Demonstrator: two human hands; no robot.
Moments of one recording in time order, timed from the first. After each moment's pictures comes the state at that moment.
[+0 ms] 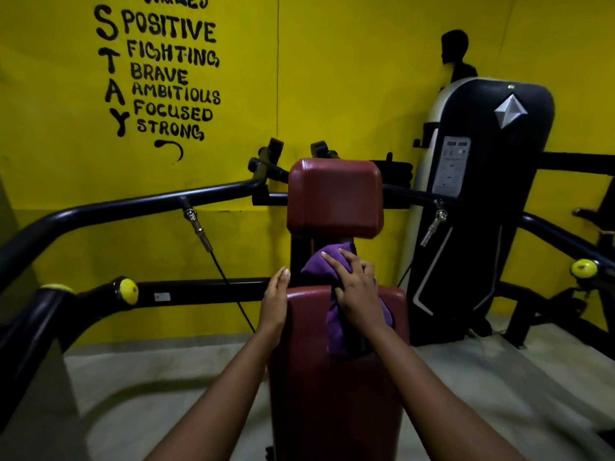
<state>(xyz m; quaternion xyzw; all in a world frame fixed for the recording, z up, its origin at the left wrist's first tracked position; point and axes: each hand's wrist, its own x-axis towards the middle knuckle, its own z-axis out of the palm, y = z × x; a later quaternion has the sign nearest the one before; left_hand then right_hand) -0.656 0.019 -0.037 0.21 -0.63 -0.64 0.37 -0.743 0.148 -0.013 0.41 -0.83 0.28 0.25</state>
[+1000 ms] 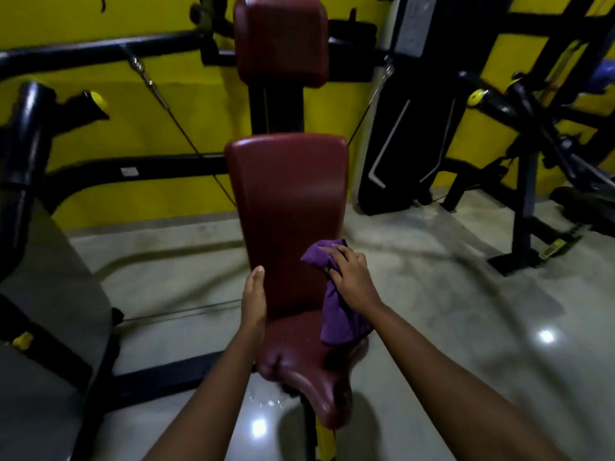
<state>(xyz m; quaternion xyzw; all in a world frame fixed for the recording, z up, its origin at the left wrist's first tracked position) -0.453 0.222 -0.208 0.36 -0.56 -0.71 0.23 -0.565 0.370 -0.173 0.36 -0.89 0.29 0.03</state>
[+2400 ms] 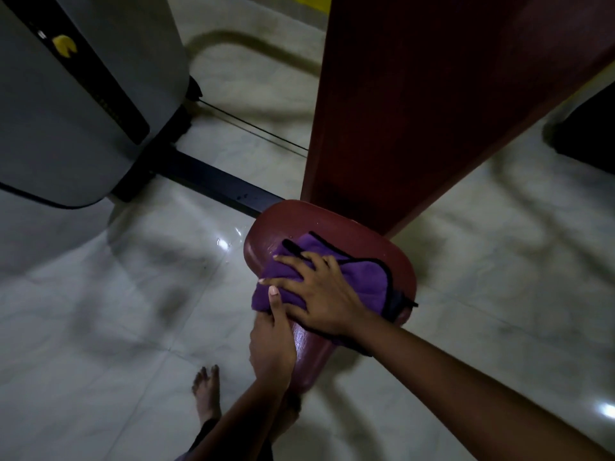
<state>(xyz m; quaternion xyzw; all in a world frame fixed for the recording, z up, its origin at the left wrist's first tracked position) -0.483 0.379 -0.408 0.78 -0.38 -0.49 0.11 -0.594 0.354 -0.426 0.79 -0.58 0.07 -0.16</state>
